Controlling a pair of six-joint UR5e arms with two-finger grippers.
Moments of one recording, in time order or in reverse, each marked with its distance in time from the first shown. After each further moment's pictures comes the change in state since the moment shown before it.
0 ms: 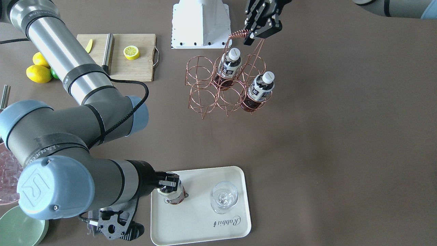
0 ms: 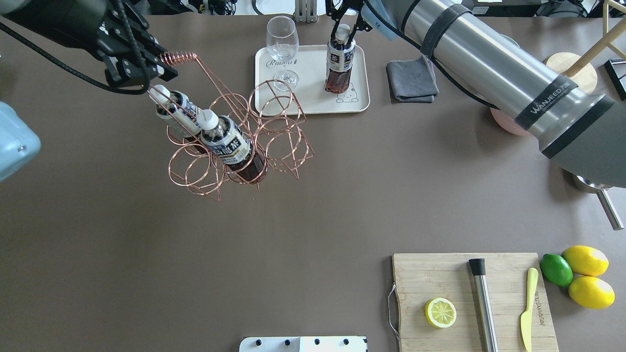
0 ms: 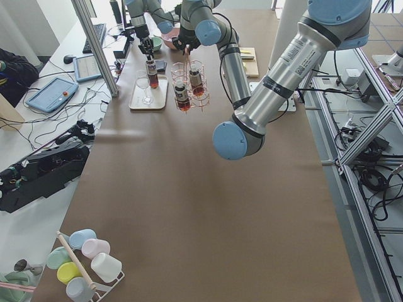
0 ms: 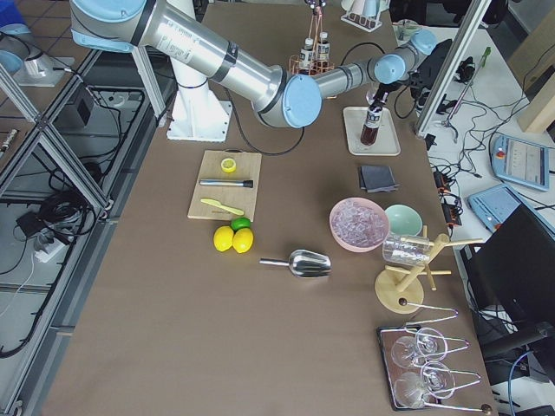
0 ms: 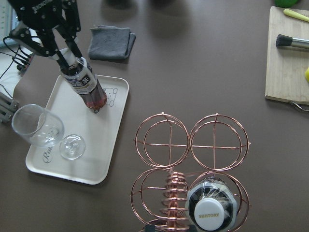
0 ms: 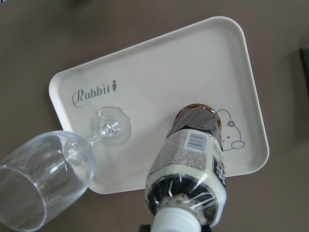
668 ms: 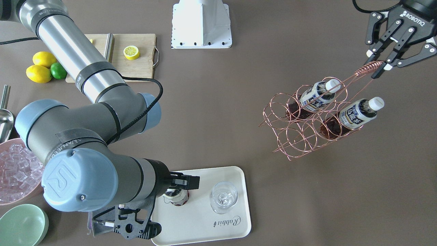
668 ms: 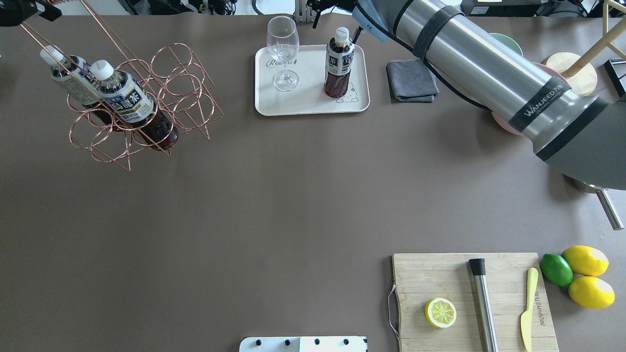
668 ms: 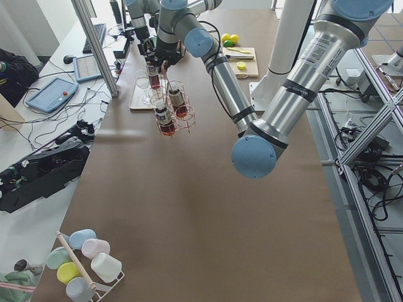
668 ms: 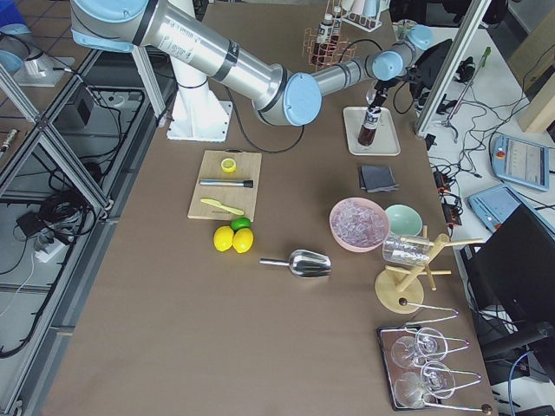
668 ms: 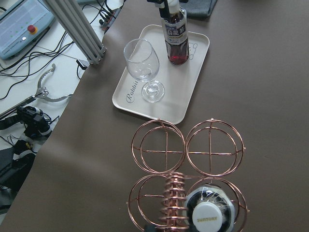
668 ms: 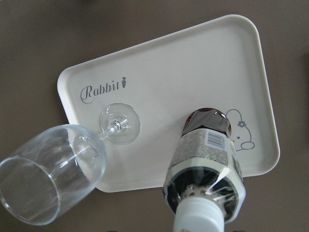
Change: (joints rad) left arm -0.258 0.136 0.064 0.001 -0.040 0.173; right arm -0.015 0.011 0.011 0.021 -0.019 0.003
